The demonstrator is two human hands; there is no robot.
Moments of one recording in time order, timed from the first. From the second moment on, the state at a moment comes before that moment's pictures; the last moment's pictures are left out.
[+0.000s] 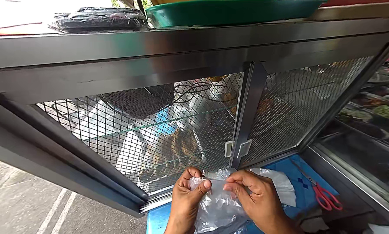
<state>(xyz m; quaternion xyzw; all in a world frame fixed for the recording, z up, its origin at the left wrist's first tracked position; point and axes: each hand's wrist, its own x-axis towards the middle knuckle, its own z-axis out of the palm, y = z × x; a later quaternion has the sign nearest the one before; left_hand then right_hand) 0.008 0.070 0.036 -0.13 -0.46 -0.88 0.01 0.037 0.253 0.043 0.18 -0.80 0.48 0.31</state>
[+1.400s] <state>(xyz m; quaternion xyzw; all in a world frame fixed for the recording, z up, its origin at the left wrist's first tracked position) -0.025 0.037 -0.130 -0.16 -0.83 -0.52 -0.12 0.024 0.305 -0.091 0.04 -0.89 0.45 -0.07</state>
